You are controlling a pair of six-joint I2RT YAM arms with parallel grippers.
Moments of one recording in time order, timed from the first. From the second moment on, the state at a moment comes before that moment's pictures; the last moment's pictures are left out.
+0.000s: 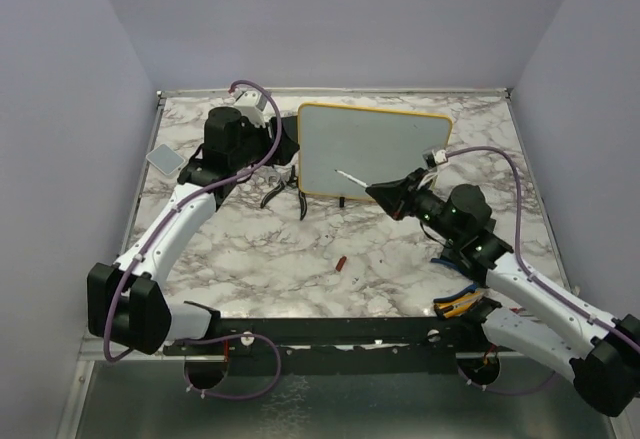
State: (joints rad) left arm -0.33 1.29 1.08 -0.15 0.25 -0.29; right arm 0.58 0.87 0.55 0.32 -0.22 0.42
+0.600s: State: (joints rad) left arm -0.28 1.44 1.05 -0.02 0.48 -0.26; right arm 0.72 1.28 0.75 0.57 0.07 0.32
